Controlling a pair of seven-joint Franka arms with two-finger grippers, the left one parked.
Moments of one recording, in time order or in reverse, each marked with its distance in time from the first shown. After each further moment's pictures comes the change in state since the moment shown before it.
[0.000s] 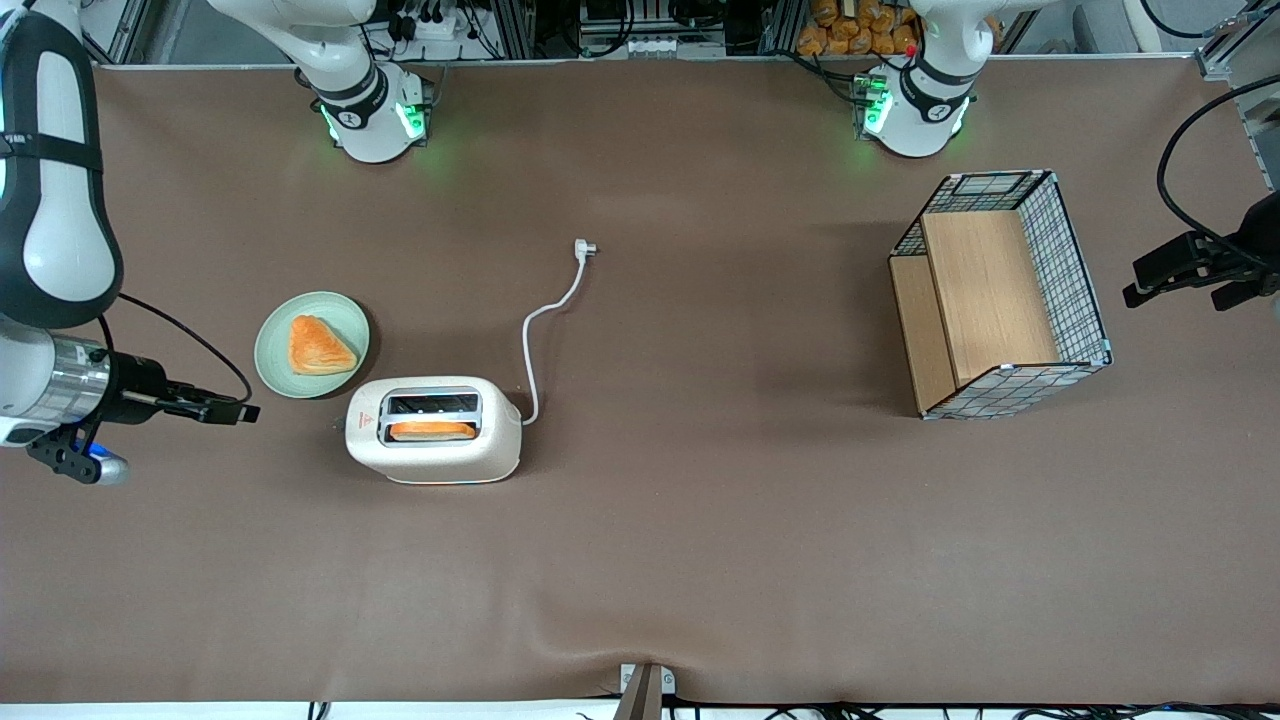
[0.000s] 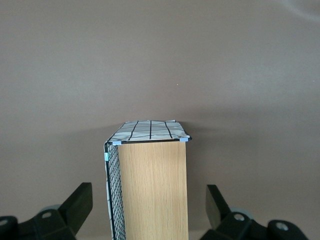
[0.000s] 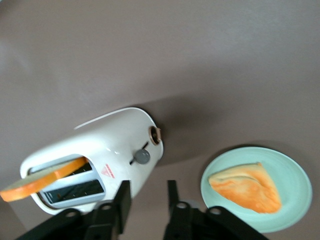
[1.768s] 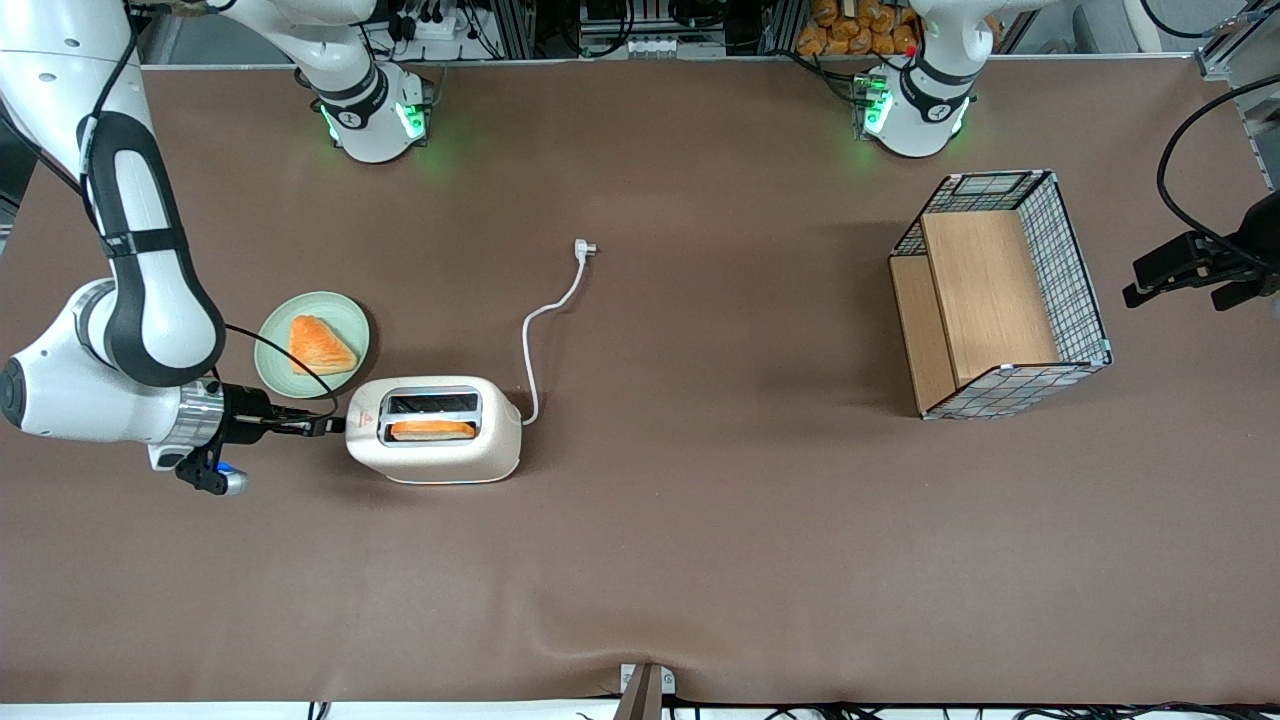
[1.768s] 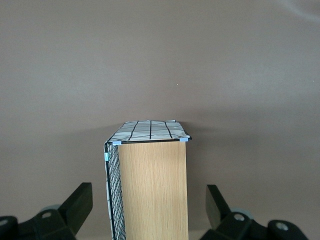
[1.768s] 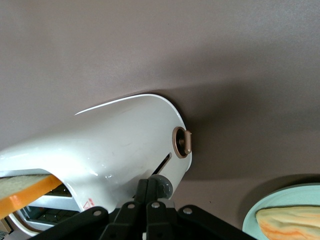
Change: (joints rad) arm 0.037 0.111 0.012 -0.149 0.184 0.161 -0.205
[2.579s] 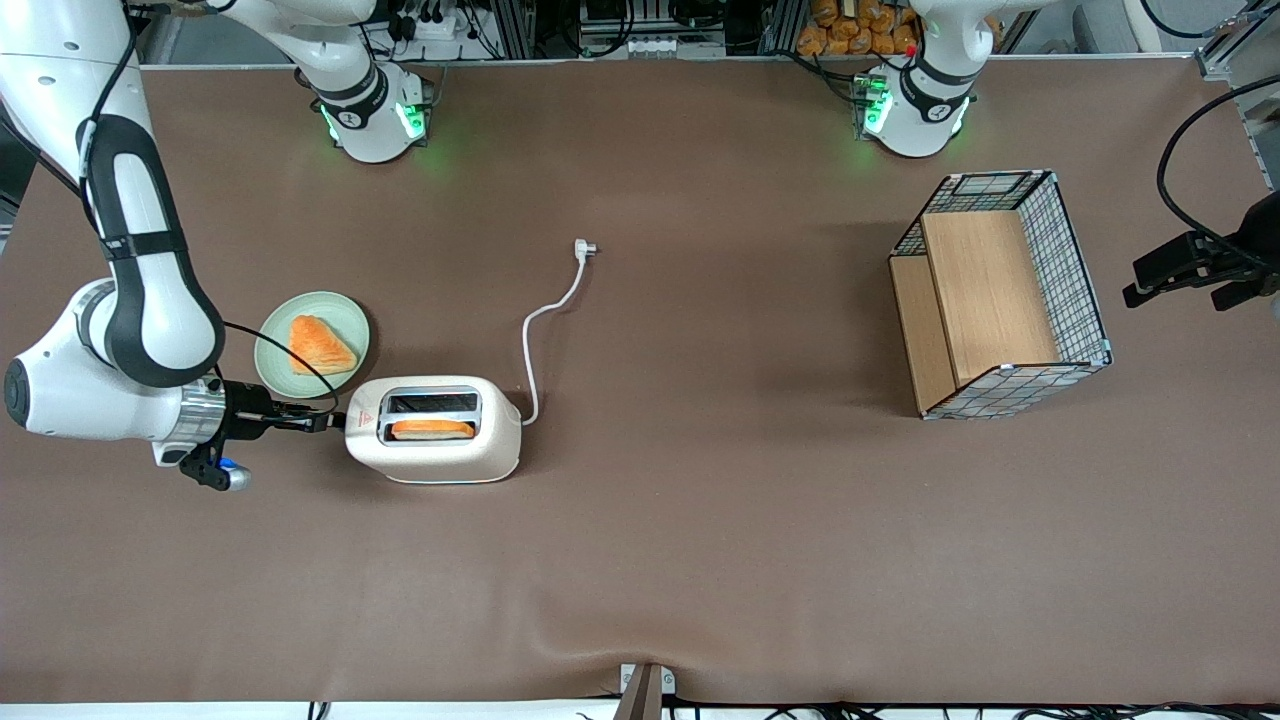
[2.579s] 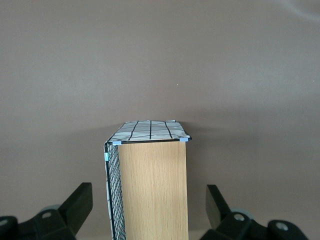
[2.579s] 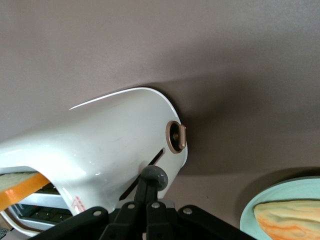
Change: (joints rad) arm -0.007 0.002 -0.003 -0.022 0.007 -0.007 -0.002
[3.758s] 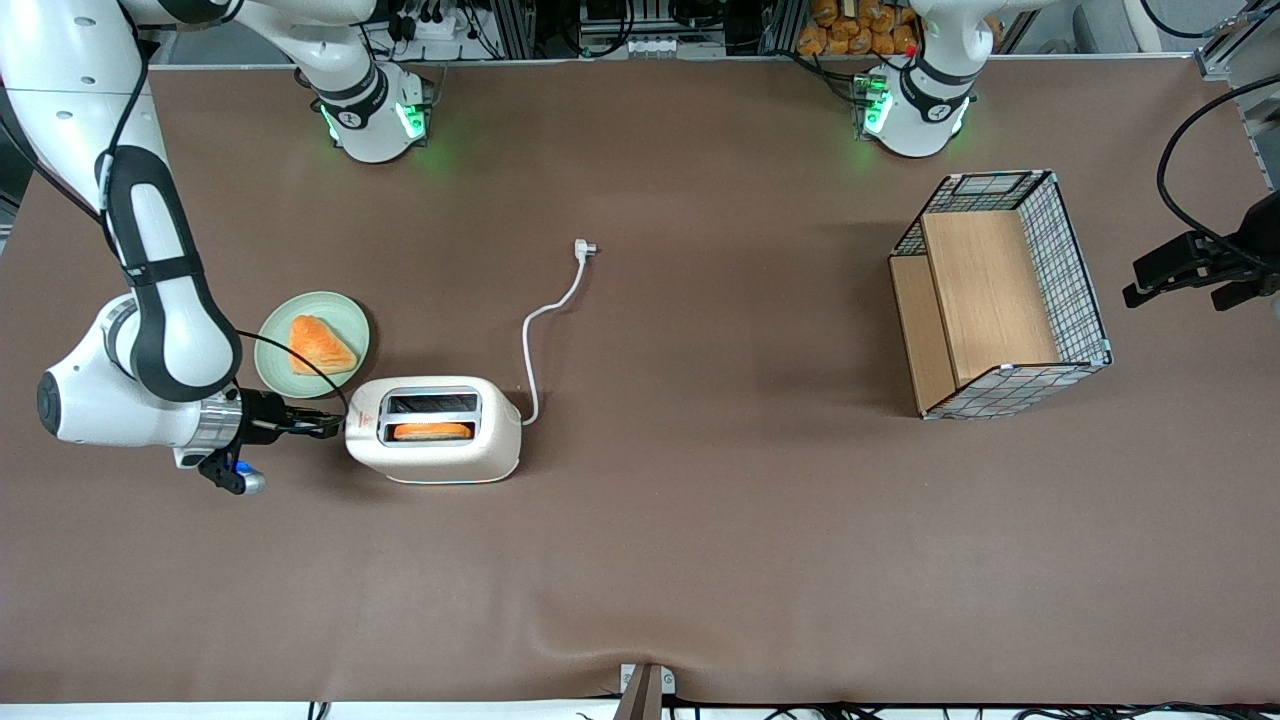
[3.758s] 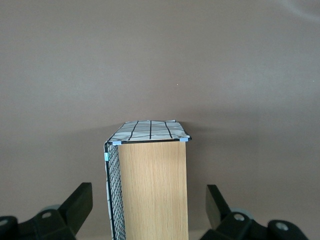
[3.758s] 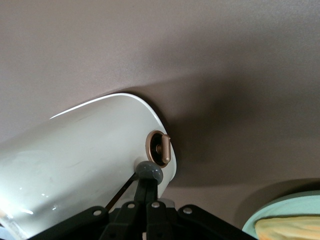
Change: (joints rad) arm -0.002 0.059 -0.003 -0.007 0.032 0.043 0.000
